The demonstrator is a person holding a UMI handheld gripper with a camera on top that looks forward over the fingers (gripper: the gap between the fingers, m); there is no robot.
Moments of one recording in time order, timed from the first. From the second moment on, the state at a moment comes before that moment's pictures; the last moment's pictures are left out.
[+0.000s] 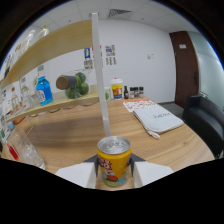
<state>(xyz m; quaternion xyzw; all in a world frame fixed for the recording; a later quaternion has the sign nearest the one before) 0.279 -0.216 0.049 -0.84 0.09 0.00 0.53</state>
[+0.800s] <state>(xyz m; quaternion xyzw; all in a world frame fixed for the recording) 0.198 -0.305 0.150 -0.83 0.05 -0.05 0.55</state>
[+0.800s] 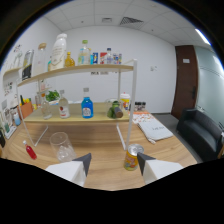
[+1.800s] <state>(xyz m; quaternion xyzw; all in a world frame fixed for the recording) -0.050 -0.130 0.207 -0.81 -0.03 0.03 0.59</state>
